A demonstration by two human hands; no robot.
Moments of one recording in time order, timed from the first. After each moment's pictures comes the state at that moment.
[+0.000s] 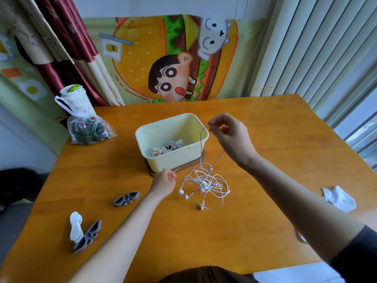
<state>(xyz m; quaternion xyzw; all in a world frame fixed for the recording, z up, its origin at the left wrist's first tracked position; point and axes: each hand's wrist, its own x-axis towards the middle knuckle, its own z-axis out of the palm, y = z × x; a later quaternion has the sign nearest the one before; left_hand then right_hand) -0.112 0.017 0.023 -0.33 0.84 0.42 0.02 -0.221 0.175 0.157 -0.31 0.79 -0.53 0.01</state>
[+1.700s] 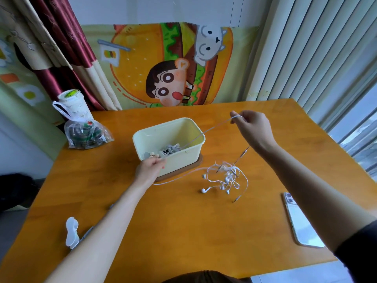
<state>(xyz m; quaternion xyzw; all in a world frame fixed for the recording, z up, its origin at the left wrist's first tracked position) -0.110 -0.006 0.074 -0.34 0.79 0.51 -0.07 -0.261 0.206 0.182 -0.20 0.88 -0.43 -0.04</state>
